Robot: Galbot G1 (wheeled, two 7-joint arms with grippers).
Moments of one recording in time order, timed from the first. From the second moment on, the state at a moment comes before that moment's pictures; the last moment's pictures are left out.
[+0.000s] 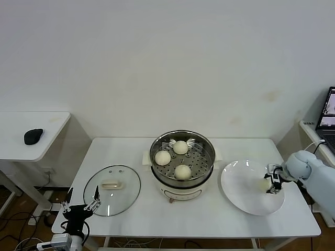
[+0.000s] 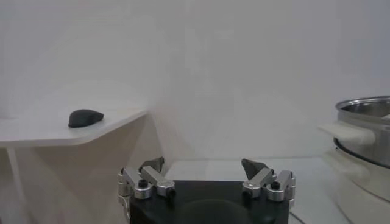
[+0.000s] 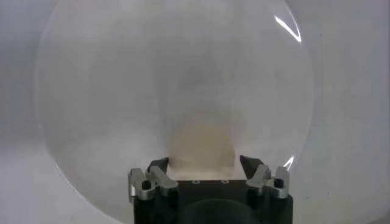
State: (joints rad) left arm 1.67 -1.29 -0.62 -2.06 -0.21 0.00 -0.20; right arm -0.33 0.58 -0.43 1.17 -0.28 -0.19 -0.99
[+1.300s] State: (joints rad) left arm 1.63 -1.29 -0.62 -2.05 -0.23 0.01 -0.20; right arm 0.55 0.67 -1.15 1.50 0.38 -0.48 -0.92
